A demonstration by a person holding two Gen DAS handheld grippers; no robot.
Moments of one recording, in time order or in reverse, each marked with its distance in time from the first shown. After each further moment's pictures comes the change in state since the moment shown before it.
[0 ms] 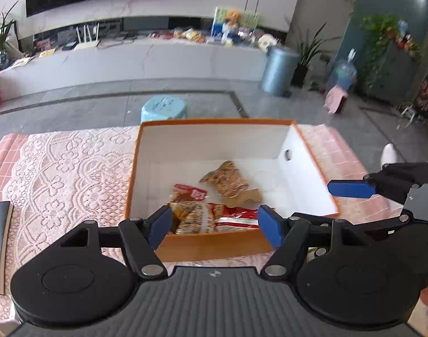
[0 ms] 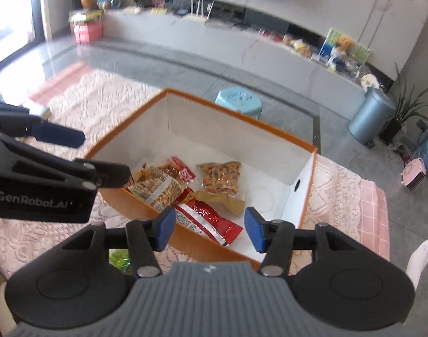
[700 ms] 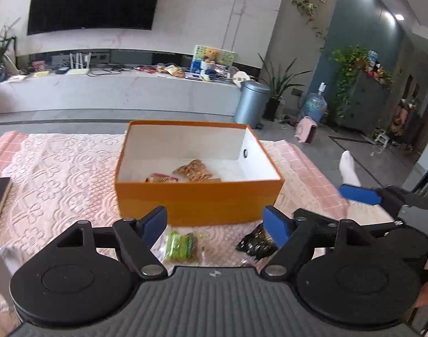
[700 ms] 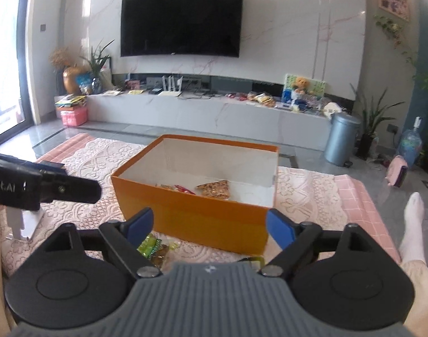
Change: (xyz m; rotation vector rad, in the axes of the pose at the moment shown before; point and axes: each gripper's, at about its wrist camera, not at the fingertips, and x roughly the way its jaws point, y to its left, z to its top) left arm -0.074 -0.022 -0.100 -0.004 -0.180 -0.078; right arm -0.100 0.026 -0.141 0.182 -0.350 -0.071
